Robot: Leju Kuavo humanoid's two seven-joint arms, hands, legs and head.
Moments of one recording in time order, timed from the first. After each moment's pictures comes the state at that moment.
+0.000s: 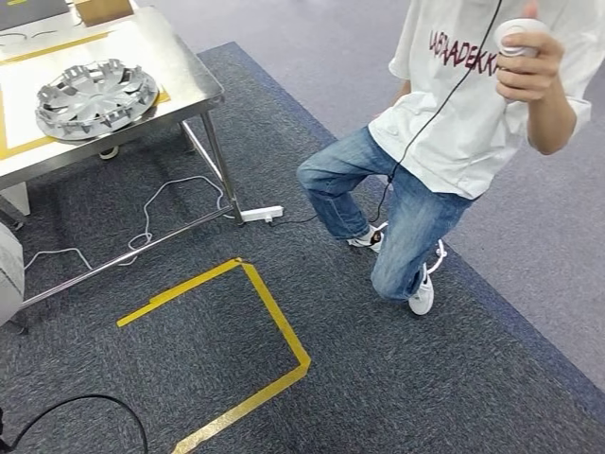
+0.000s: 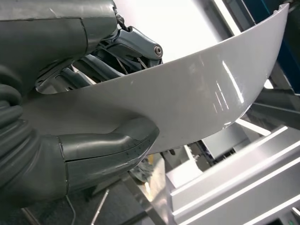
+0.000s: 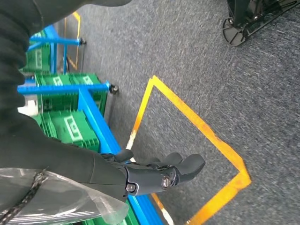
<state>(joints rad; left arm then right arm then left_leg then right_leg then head) 0.17 0.07 0.21 -1.96 -0.28 0.29 -0.55 -0.09 0.13 -1.07 -0.23 0.85 -0.37 0.12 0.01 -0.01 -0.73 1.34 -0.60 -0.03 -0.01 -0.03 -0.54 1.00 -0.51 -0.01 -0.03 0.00</state>
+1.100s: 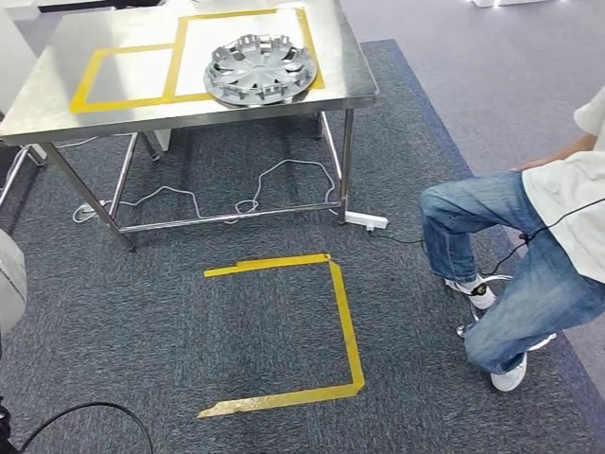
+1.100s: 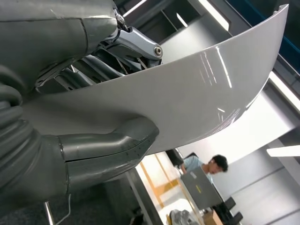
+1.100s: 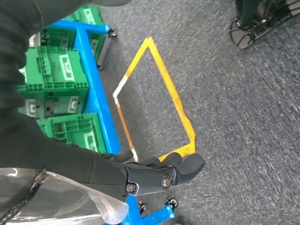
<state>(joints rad) 0.19 0.06 0.19 -1.94 -0.30 0.35 -0.54 -0.09 0.14 -1.08 -0.23 0.85 -0.37 0.12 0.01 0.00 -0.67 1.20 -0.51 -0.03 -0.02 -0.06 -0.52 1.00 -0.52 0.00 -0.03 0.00</state>
